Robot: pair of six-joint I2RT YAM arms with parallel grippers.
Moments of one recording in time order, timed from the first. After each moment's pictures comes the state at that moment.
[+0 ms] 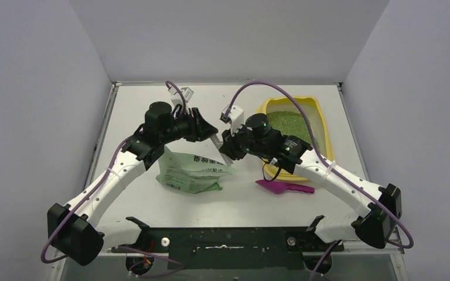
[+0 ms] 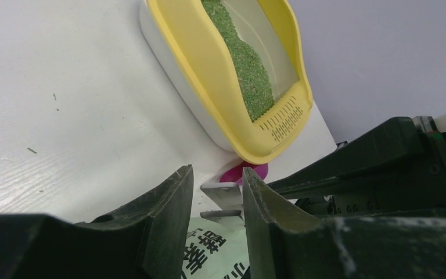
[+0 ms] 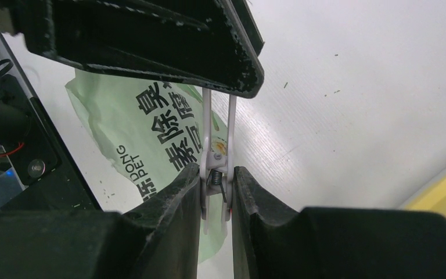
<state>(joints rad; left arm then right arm) -0.50 1.21 1.05 -0.17 0.39 -0.58 0.84 1.33 1.20 -0.41 -0.16 0.04</state>
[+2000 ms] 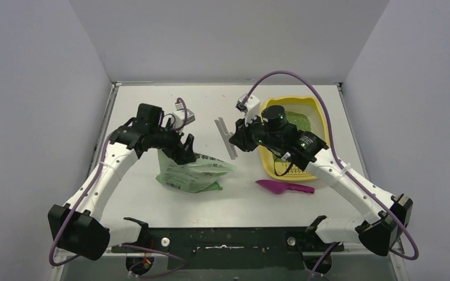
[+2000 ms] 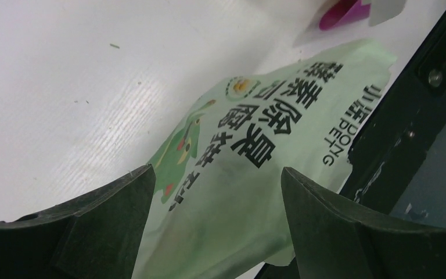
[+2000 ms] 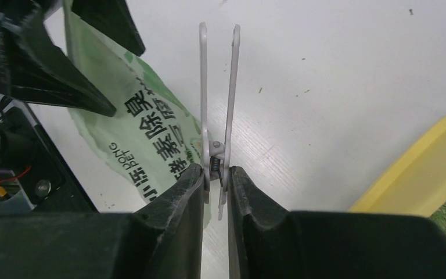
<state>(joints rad) -0.33 1.22 1.16 -0.78 0.56 0.18 0.74 1.26 1.24 -0.46 -0.15 0.08</state>
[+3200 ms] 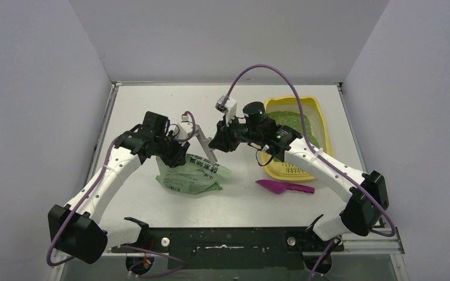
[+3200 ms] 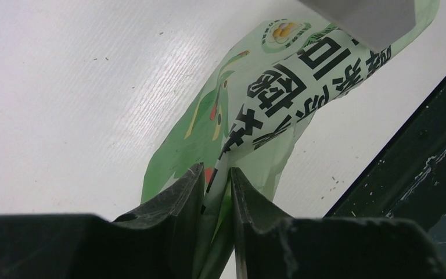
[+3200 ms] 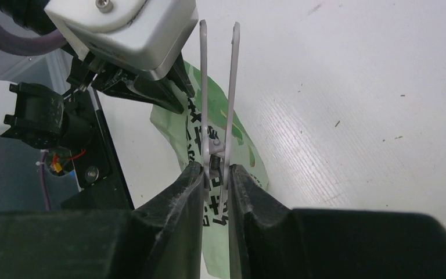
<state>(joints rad) -0.38 1.23 1.08 -0.86 0.37 0.37 0.75 1.45 1.26 -0.29 -0.45 0.09</state>
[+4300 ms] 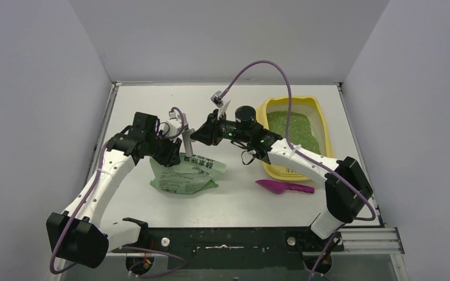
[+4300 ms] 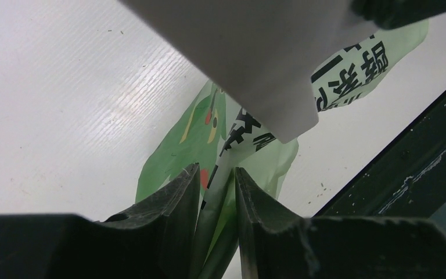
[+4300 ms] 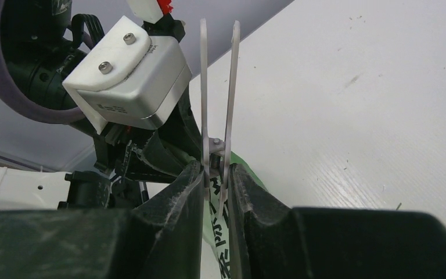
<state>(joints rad) -0.29 1.19 1.06 -0.86 0.38 0.27 0.78 1.60 1.17 0.27 -0.46 0.43</state>
